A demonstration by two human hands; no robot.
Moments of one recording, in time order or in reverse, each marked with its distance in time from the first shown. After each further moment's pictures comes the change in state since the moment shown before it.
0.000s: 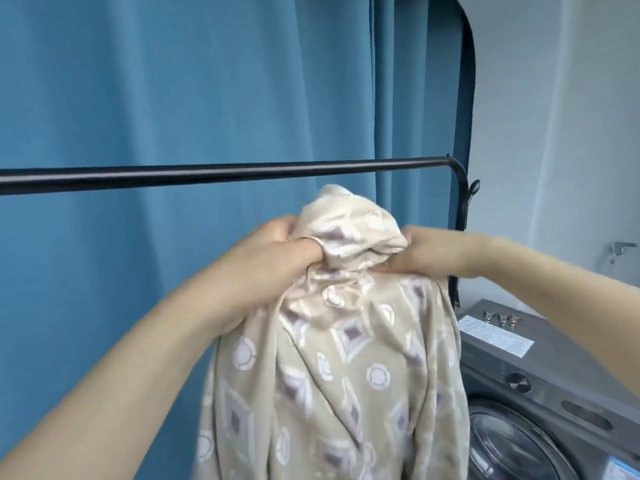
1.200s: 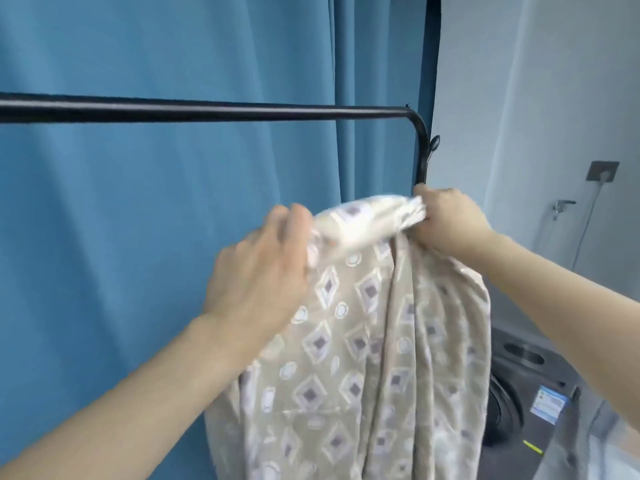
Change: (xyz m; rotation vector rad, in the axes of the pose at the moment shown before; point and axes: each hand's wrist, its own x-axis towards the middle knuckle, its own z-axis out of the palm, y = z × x) left_hand 0.015 -0.059 0.077 1.038 0.237 0.440; right_hand -0.005 0.122 -0.016 -0.792 0.779 0.108
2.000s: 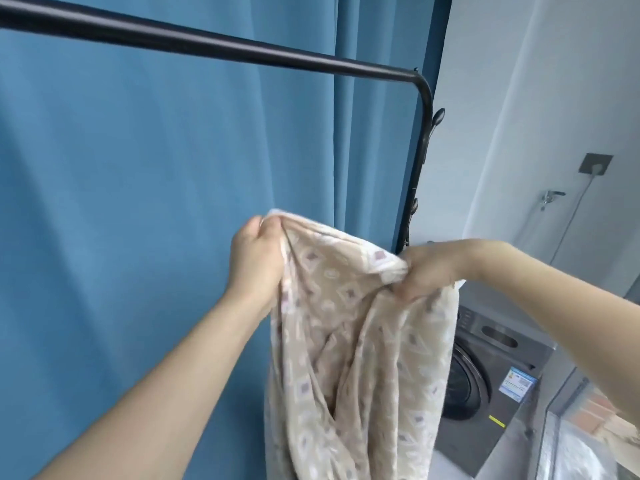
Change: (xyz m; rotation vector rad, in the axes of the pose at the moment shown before) left_hand 0.021 -0.007 0.112 -1.218 0.253 -0.808; right_hand -0.040 -0.018 0.008 0.230 -1.104 0.033
